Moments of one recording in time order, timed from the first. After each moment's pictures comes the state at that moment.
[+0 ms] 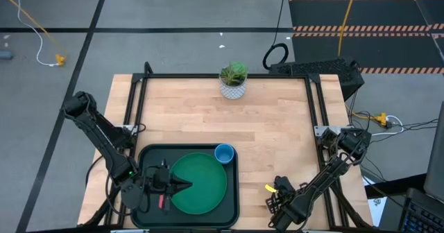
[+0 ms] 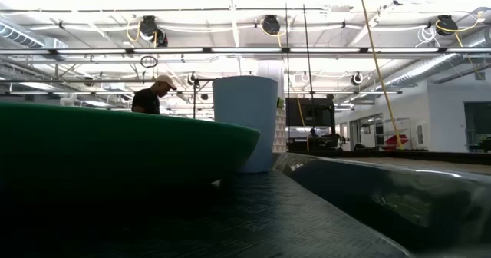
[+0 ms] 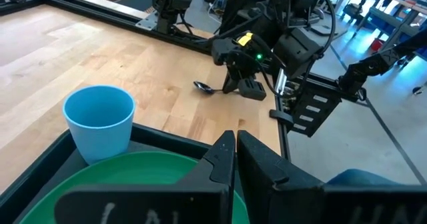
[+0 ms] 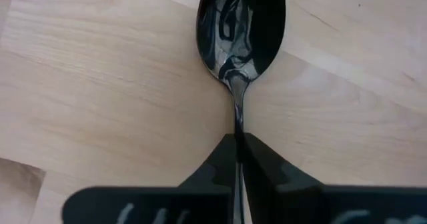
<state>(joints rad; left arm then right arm) -0.90 1.37 0.87 0.05 -0.87 -0.67 0.86 1.95 1.26 -1.09 0.07 2.04</state>
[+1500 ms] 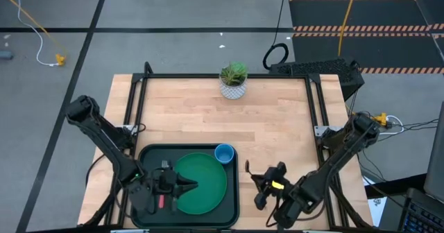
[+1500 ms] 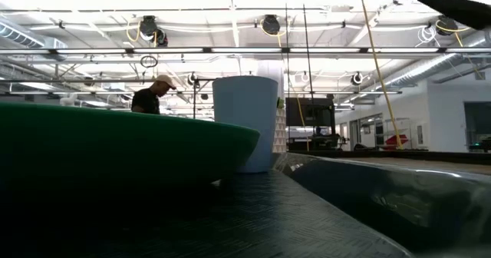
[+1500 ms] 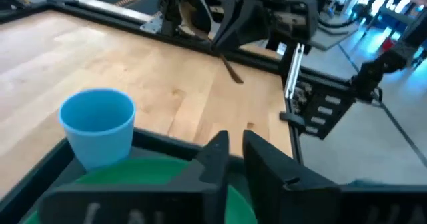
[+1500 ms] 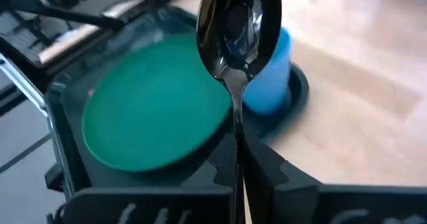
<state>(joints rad) -0.87 1.45 0.87 0.15 -0.87 -0.62 0.81 1.68 1.26 -0.73 0.93 1.44</state>
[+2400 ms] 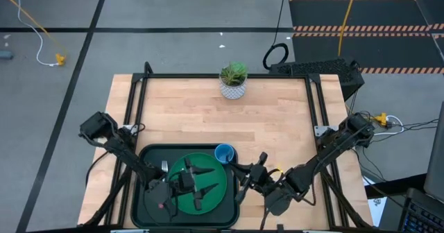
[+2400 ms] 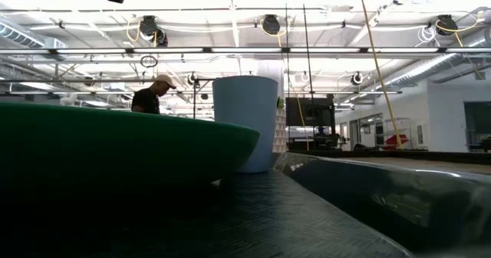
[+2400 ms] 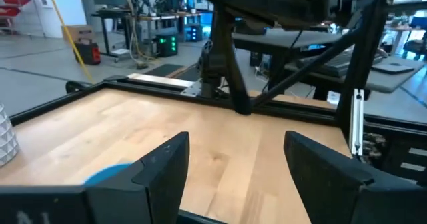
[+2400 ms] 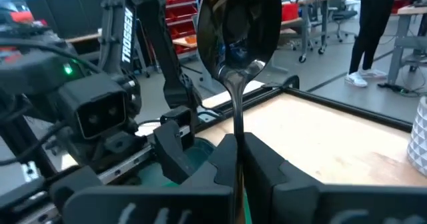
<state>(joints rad) -0.74 1.76 0.87 0.83 -1.00 -0.13 0.67 1.72 1.26 0.16 1.20 0.49</state>
